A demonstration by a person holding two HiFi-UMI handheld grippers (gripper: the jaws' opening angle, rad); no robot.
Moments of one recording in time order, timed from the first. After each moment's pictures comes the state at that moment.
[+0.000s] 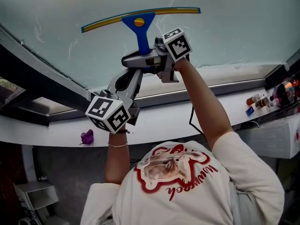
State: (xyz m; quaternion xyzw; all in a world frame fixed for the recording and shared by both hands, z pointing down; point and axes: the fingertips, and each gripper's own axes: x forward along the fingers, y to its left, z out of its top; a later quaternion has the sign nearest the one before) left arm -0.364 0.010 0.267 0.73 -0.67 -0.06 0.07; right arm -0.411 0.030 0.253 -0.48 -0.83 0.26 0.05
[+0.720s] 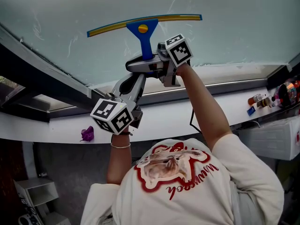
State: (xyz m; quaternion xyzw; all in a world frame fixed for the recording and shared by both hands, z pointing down) left arm -0.363 0.013 0.300 0.73 -0.68 -0.06 0.10; right arm -0.411 0.032 0.287 -0.48 -0.82 0.29 0.06
